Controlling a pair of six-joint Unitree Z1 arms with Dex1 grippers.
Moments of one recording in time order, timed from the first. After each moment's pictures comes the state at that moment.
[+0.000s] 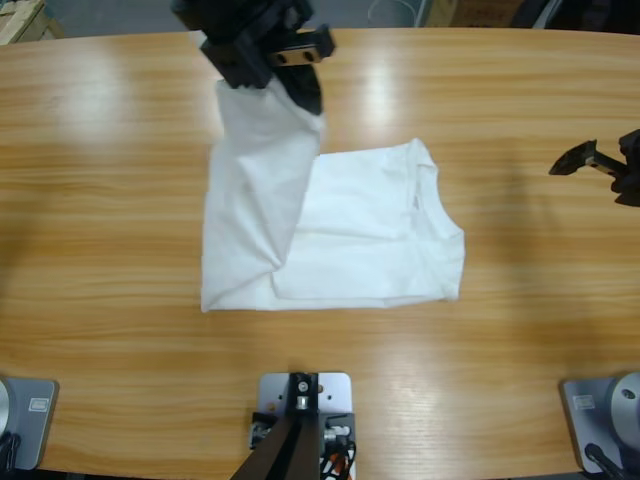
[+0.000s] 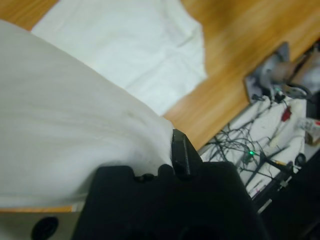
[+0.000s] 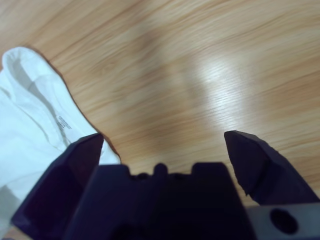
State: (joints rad) arm 0 -0.87 2.15 -2.44 1.51 -0.34 -0.37; arm 1 0.20 1.49 -0.97 0.79 0.02 0.60
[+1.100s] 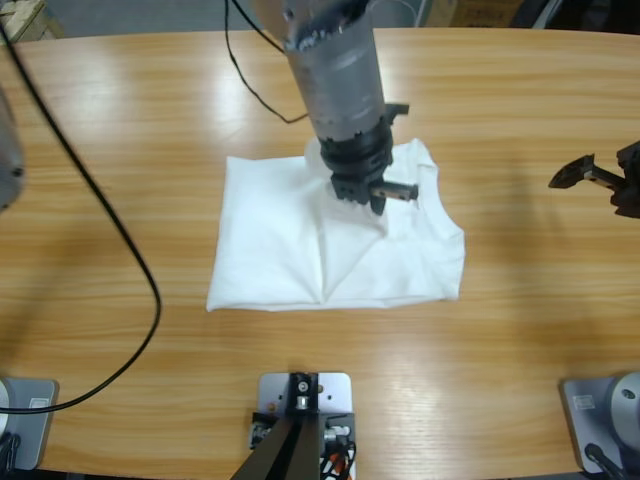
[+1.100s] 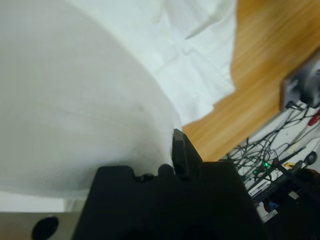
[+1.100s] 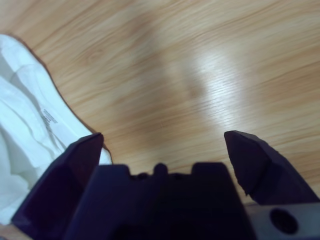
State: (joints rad) arm 0 -0.96 2.53 -2.62 1.51 -0.37 -0.43; arm 1 0.20 1.48 -0.94 0.78 0.02 0.59
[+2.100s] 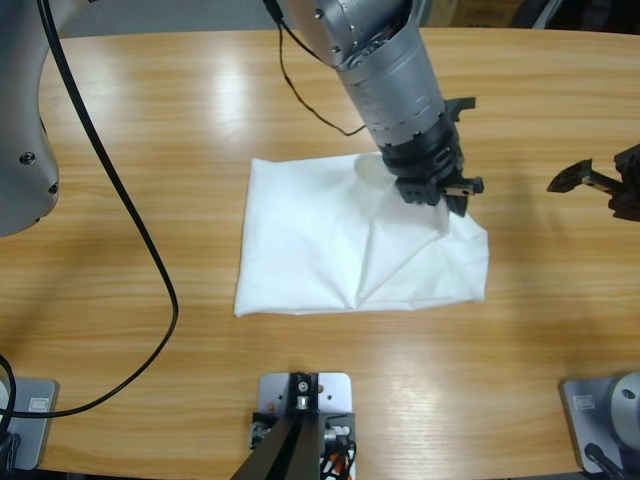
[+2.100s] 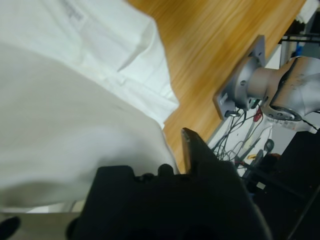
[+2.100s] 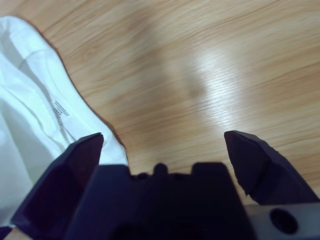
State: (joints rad) arm 0 -0.98 2.56 -2.62 1.25 -0.58 -0.46; arm 1 0.20 1.48 -0.92 0.76 0.02 0.57
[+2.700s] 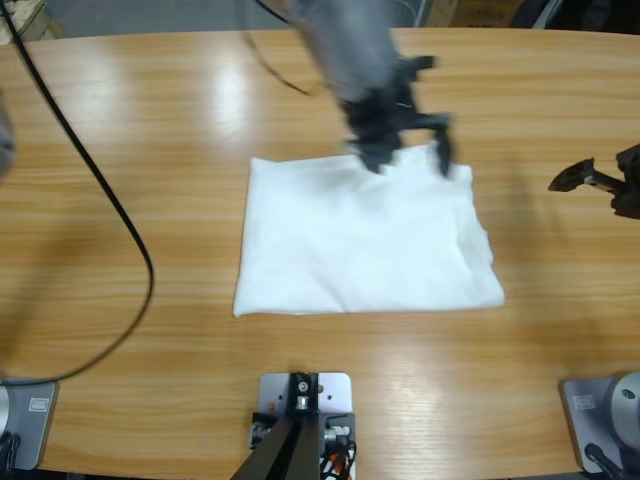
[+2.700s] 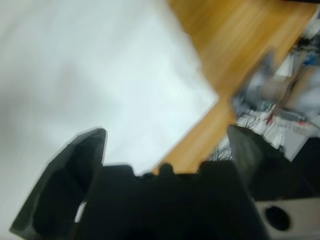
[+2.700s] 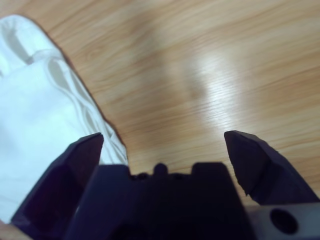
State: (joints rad) arm 0 -0.88 2.50 -2.62 1.40 -0.51 -0.34; arm 1 0.20 1.45 -0.91 0.76 0.02 0.54
